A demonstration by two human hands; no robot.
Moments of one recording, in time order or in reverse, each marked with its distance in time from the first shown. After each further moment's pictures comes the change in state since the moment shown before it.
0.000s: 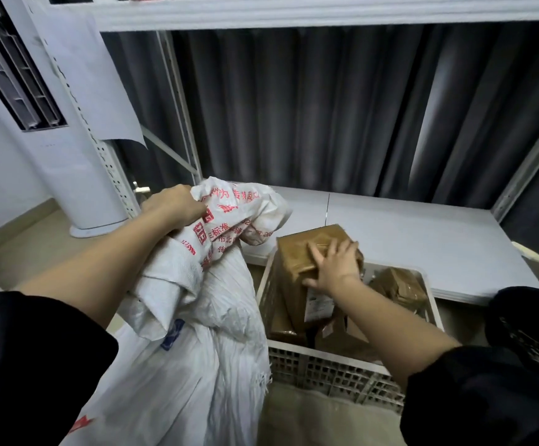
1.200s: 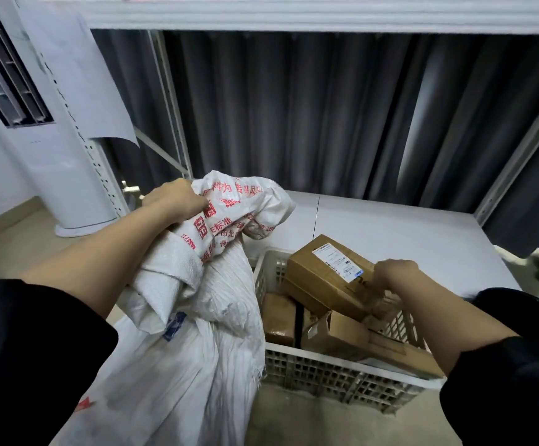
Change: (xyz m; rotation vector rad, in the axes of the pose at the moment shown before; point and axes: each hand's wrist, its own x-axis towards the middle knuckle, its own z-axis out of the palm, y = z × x) left_hand 0.001 0.015 -0.006 -0.119 -0.031 0.029; right_hand -0.015 0.105 0.035 0.357 -0.419 0.159
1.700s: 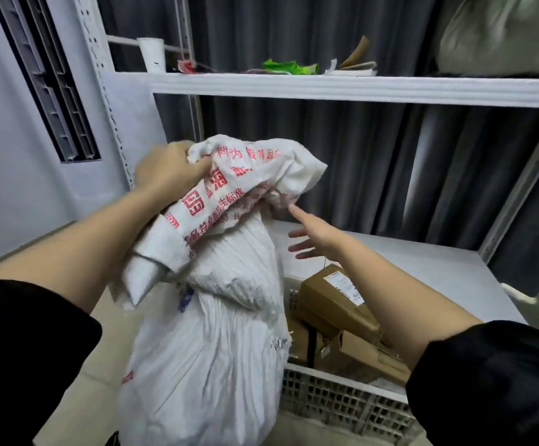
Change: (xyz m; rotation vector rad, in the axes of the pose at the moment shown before) left_hand -0.082 -0.014 -0.127 -0.151 0.526 0.182; right_hand -0.111 -0.108 -0.122 1.371 -0.033 -0.575
